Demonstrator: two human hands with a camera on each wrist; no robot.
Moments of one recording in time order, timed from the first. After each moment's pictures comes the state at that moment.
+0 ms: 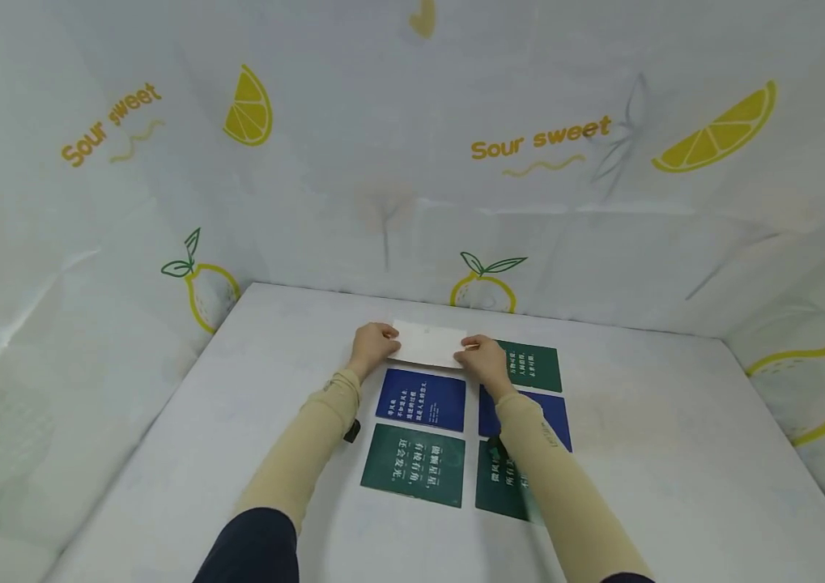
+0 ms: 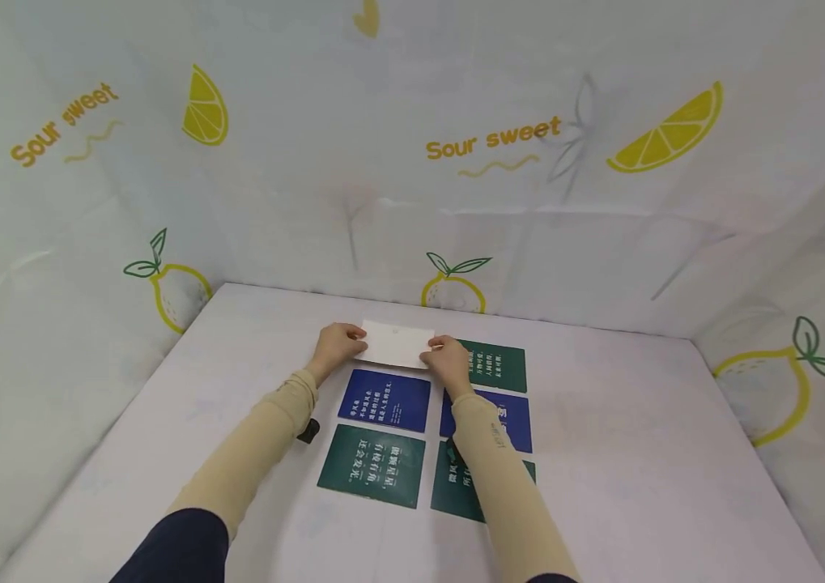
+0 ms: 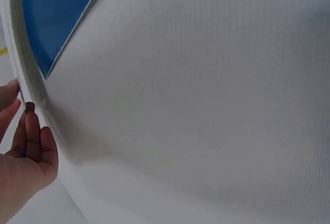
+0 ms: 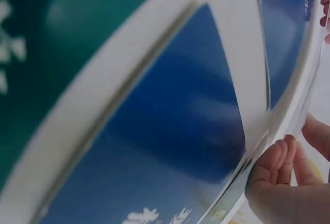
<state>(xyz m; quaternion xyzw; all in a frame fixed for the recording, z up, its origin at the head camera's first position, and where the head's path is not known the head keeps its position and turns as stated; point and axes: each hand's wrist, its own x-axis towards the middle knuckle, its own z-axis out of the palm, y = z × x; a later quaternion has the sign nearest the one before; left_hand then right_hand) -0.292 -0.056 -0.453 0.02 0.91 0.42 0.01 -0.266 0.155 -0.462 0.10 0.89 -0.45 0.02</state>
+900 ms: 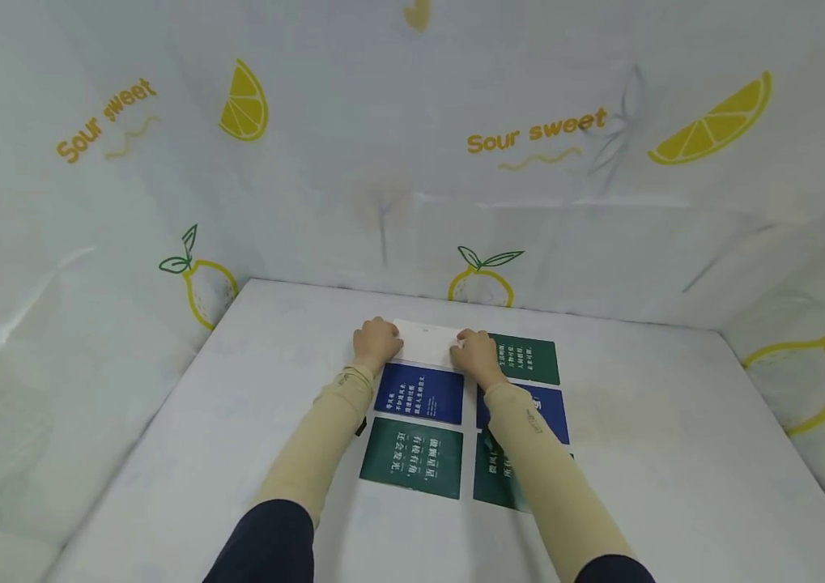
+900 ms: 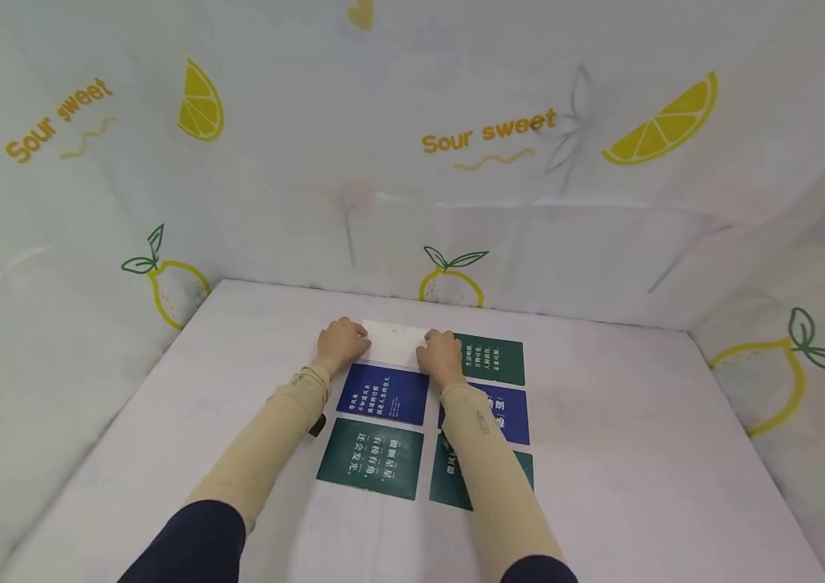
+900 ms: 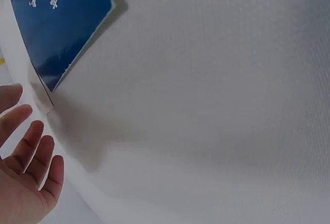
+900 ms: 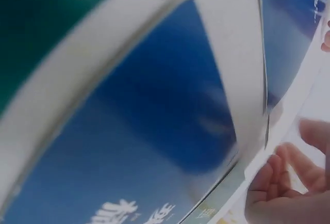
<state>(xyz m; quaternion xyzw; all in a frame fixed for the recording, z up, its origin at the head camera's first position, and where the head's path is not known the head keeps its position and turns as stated) -0.293 -0.039 -0.455 0.05 0.99 0.15 -0.01 -0.270 0.148 -0.461 0.02 0.96 -0.27 0.00</state>
